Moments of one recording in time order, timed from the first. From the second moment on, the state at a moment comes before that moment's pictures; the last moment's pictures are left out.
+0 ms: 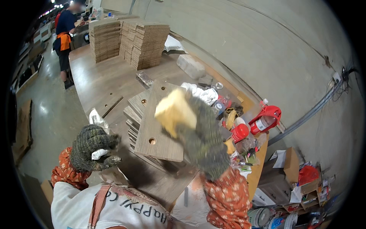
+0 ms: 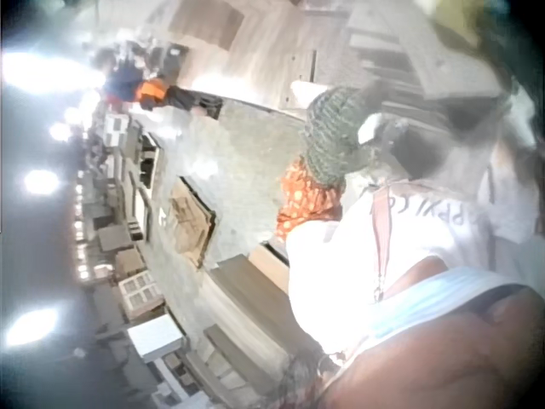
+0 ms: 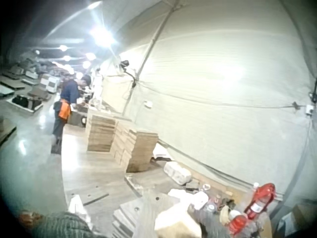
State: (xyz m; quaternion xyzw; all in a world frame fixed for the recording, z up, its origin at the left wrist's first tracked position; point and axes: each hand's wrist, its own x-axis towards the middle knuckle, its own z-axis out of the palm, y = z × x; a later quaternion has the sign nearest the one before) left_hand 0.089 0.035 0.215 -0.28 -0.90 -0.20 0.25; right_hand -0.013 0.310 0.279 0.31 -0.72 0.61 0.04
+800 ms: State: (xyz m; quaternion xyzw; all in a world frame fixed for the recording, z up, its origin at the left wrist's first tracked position) left_hand 0.030 0.068 0.198 -0.34 -0.84 -0.27 0.32; right_hand 0.024 0.319 0.314 0.48 -0.85 0.15 0.13
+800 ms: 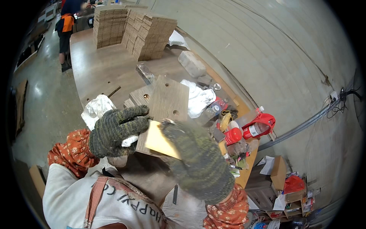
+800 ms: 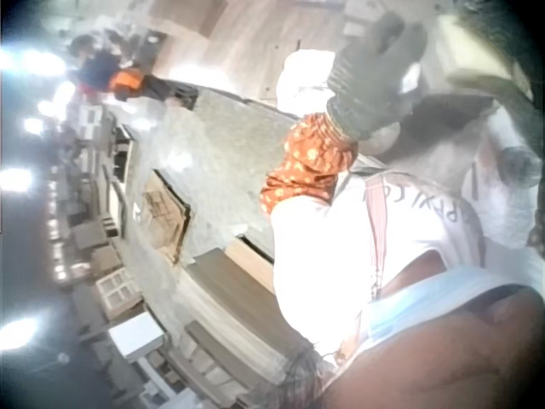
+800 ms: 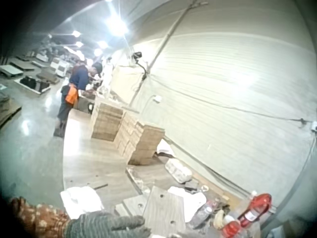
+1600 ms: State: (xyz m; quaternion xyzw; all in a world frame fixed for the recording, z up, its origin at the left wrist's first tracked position) left_hand 0.060 0.090 0.209 -0.28 -0.85 -0.01 0.45; right_hand 0.022 0.356 0.283 0.31 -0.80 0.48 0.18
